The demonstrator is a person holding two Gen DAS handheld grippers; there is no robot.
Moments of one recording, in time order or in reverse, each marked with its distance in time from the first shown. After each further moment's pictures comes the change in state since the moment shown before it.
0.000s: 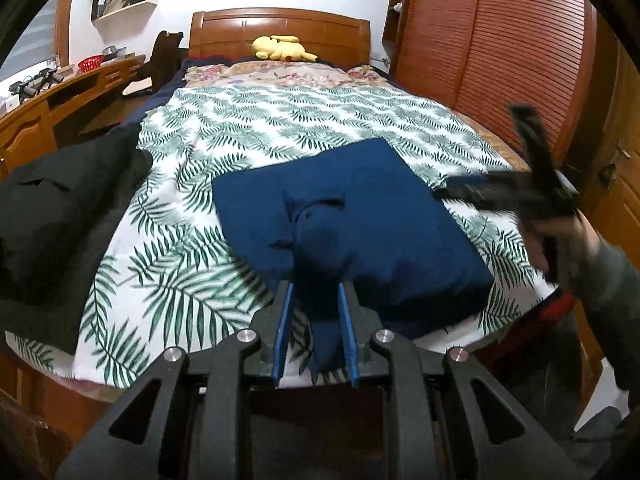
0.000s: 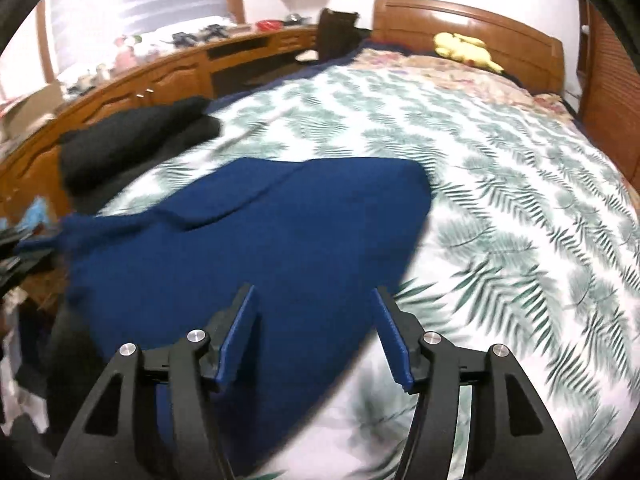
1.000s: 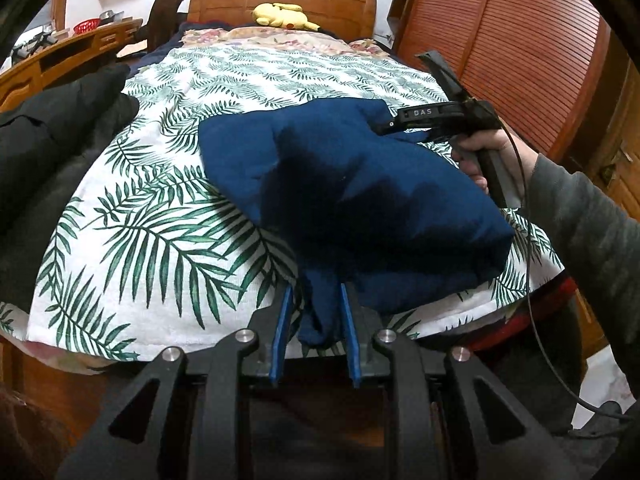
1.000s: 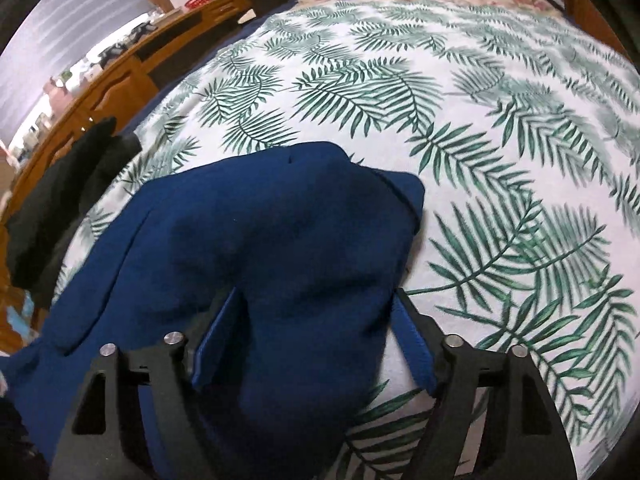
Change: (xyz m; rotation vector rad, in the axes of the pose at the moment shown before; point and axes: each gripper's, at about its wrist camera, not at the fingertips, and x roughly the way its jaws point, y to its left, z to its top) left arm 0.038 0.004 -0.029 -0.063 0.098 -0.051; right arm 0.123 -0.083 0.045 0.291 0.190 0.112
